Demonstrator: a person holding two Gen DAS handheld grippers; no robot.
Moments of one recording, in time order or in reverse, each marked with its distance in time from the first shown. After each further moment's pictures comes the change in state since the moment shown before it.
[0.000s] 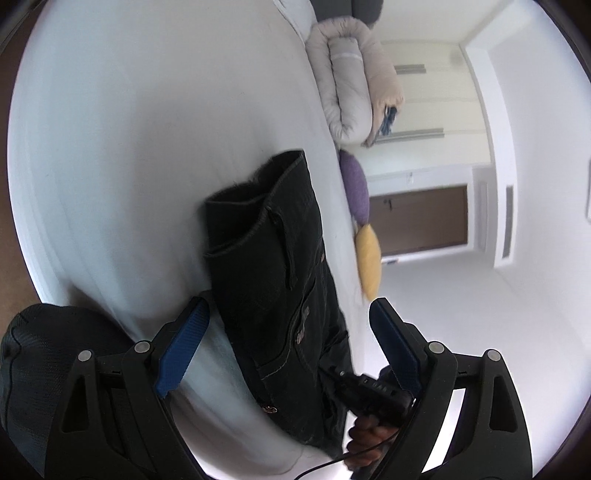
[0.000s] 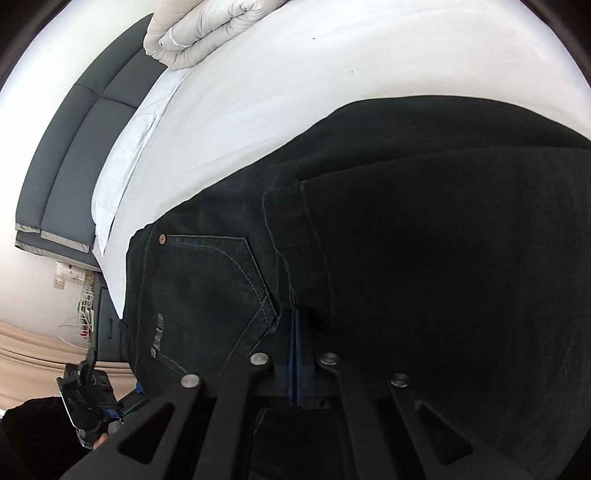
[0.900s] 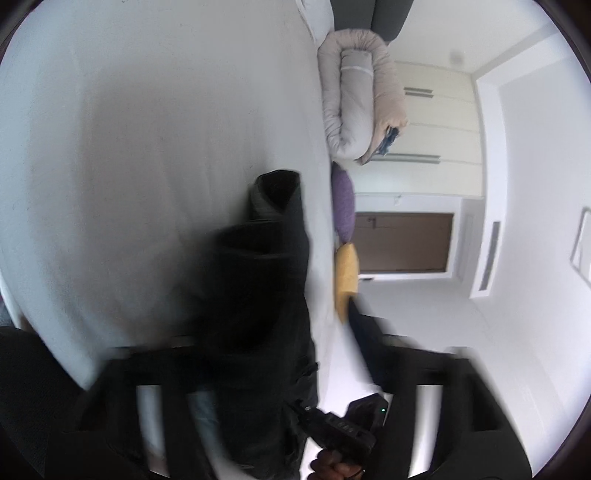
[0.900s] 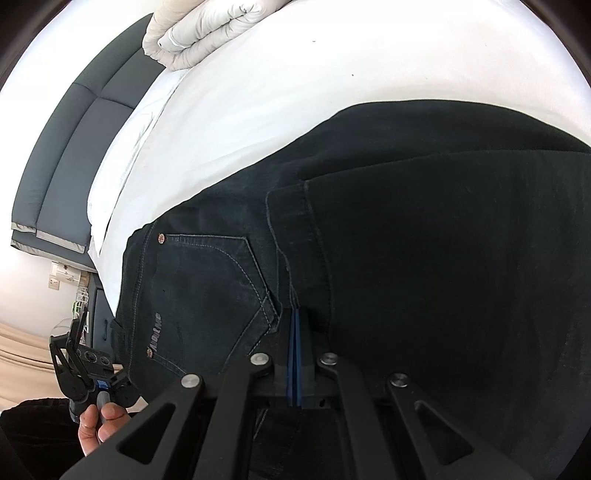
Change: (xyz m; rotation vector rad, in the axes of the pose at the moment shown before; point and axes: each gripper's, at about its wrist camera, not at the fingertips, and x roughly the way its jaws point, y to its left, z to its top) left arm 0.060 -0.004 0.044 -0.114 0.003 -0.066; right arm 0.002 0.011 0.001 -0.003 0.000 -0.030
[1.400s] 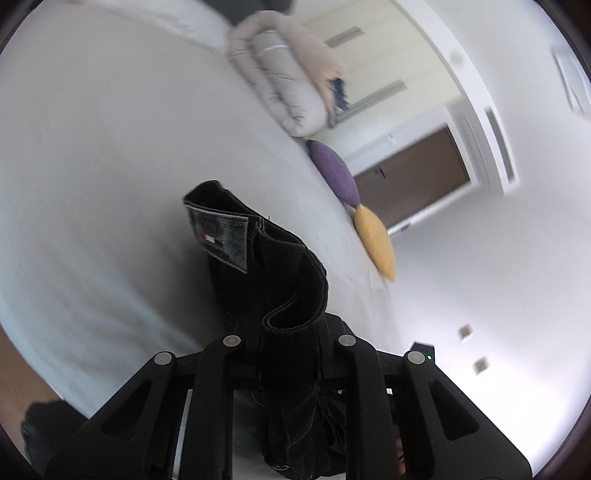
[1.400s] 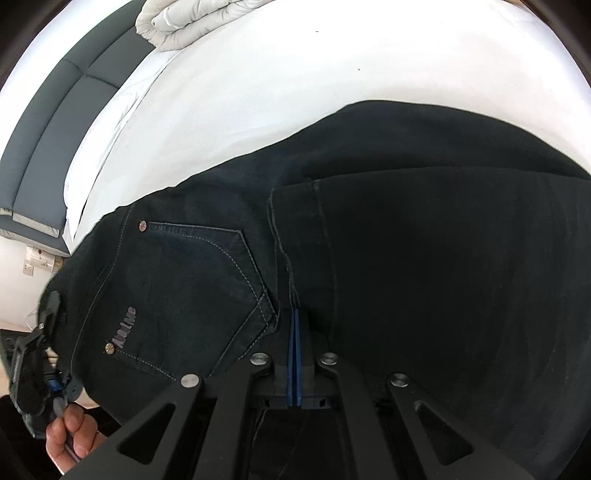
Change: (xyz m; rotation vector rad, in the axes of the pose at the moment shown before) left arm 0.034 -0.121 -0.034 0.555 0.013 0.142; right arm 0.015 0.017 0.008 -0.034 0.031 -0.102
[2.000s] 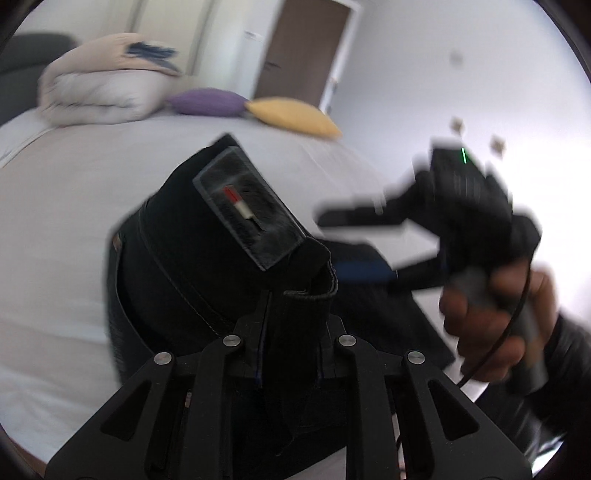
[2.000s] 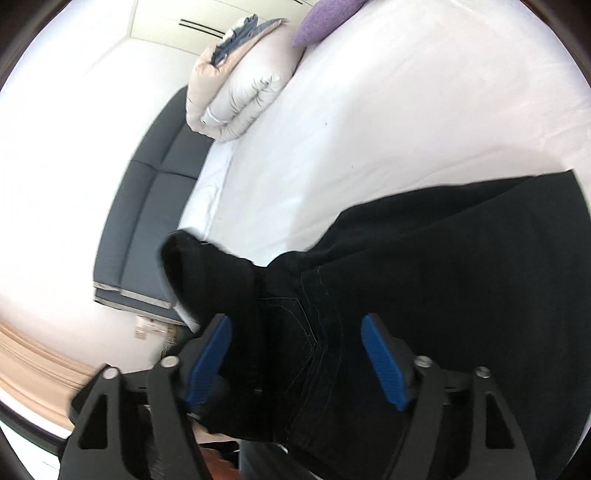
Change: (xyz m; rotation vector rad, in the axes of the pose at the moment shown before) left arm 0.128 -0.207 -0.150 0.796 0.312 0.021; right arm -0.101 -0.099 -0.003 0.175 -0.229 0.491
